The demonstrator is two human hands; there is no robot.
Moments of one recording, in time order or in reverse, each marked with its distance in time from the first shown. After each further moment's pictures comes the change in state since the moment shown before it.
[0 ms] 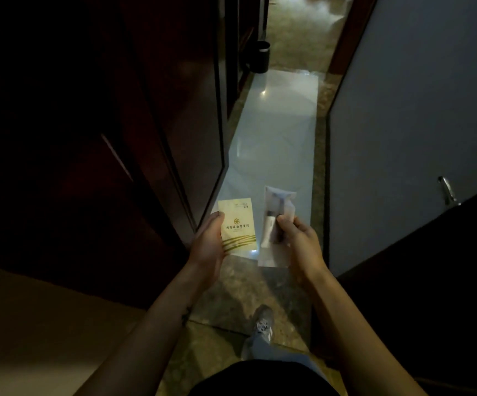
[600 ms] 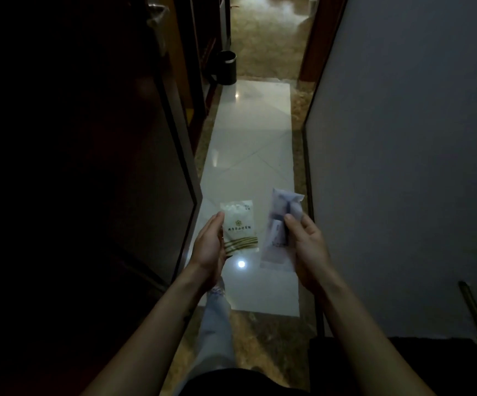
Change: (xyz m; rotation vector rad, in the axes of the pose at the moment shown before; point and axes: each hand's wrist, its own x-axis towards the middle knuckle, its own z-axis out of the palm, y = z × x) left_hand 0.252 0.104 0.179 0.022 -0.201 -0.055; right_hand 0.278 -0.139 -0.044 0.231 0.049 -0.026
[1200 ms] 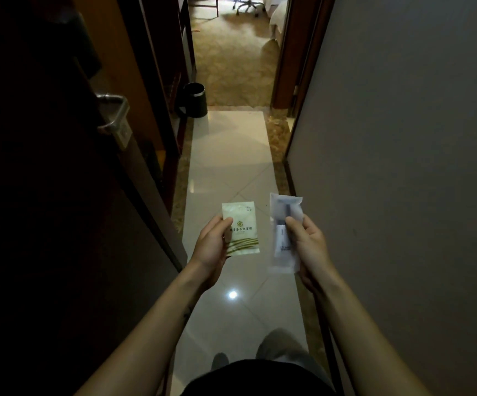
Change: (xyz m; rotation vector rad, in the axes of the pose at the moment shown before) left_hand 0.303 0.201 0.068 0.185 -0.206 0.024; right_hand 0.285 -0.147 0.106 -0.065 0.163 -0.107
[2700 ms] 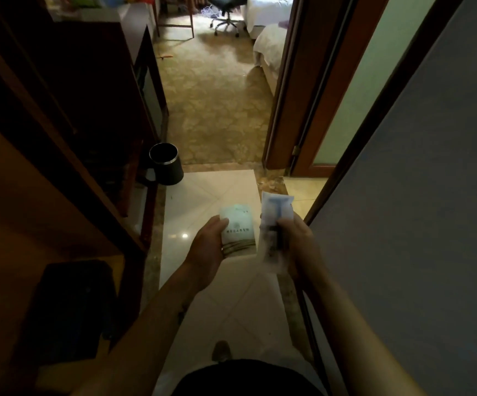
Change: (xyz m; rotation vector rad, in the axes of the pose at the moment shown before) left_hand 0.816 0.351 0.098 0.045 -0.097 -0.044; right_hand 0.814 -0.298 0.158 -0.022 -0.062 -0.047
